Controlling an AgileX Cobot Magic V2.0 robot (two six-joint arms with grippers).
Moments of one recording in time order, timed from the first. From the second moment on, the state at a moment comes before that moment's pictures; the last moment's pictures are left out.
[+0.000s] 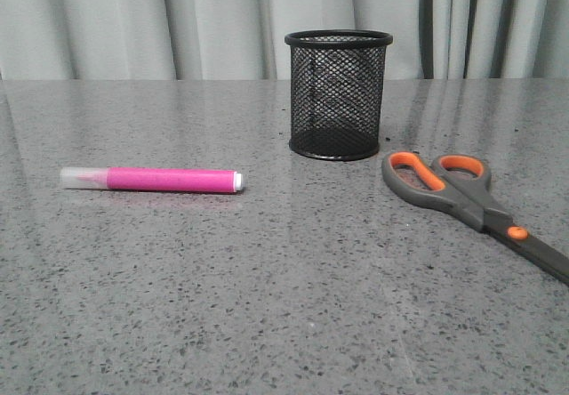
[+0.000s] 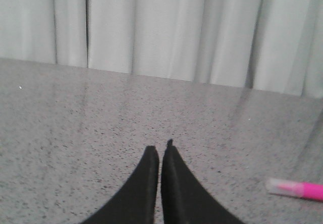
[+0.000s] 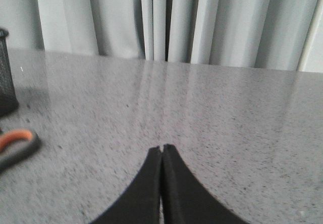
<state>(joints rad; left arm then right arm) -0.07 0.00 0.00 -0.26 0.06 0.10 -0.05 -0.01 0.01 0.11 0.09 -0.19</state>
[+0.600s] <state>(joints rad) -0.07 0.00 -0.06 -0.75 0.10 0.10 -0.05 0.01 -0.10 0.63 0.13 -0.19</state>
